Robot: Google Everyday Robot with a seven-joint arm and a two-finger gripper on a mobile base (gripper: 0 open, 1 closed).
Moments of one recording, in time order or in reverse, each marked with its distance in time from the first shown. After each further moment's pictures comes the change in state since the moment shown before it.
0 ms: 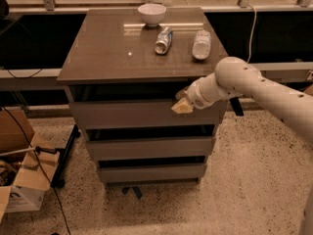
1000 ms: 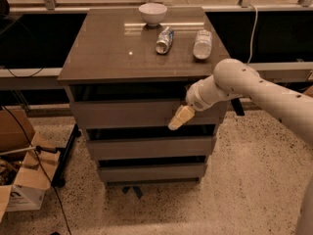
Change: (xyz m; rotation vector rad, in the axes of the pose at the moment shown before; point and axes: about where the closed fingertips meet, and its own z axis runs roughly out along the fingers) arm -0.002 0.002 0.003 -0.012 -0.001 0.009
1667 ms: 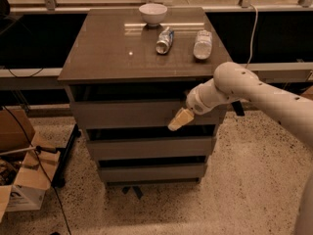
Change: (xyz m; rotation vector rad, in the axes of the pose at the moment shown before) arm 0.016 0.011 0.008 -0.042 0.022 0.049
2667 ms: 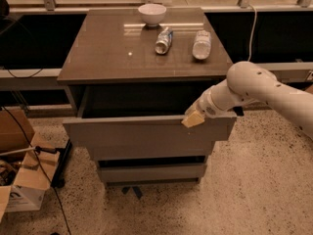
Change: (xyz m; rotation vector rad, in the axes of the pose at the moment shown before) arm 0.020 0.011 -0.037 0.026 0.050 0.045
